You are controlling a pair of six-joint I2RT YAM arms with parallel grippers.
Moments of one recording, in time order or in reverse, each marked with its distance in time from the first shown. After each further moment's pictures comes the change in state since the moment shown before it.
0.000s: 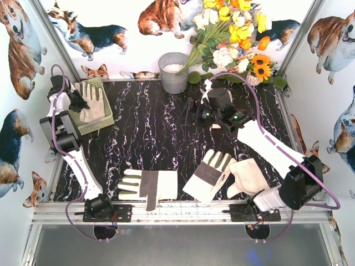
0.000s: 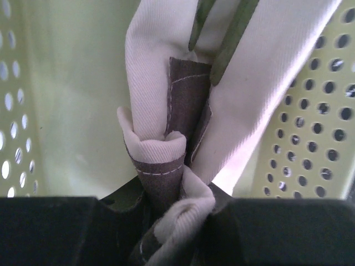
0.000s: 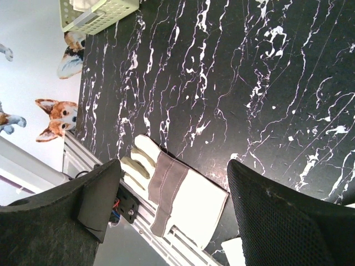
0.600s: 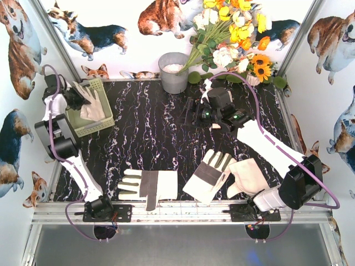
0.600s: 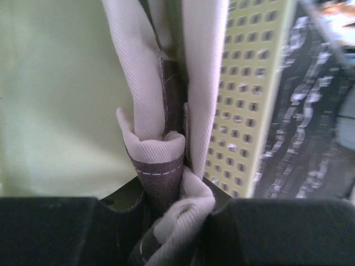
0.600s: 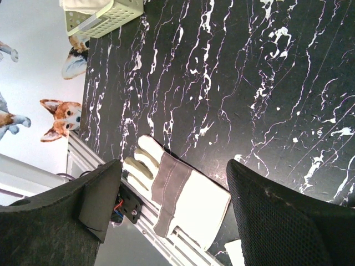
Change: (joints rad) left arm 0.012 -0.146 -0.154 0.055 0.083 -0.115; right arm 0.000 0.007 0.005 0.008 -0.012 0.014
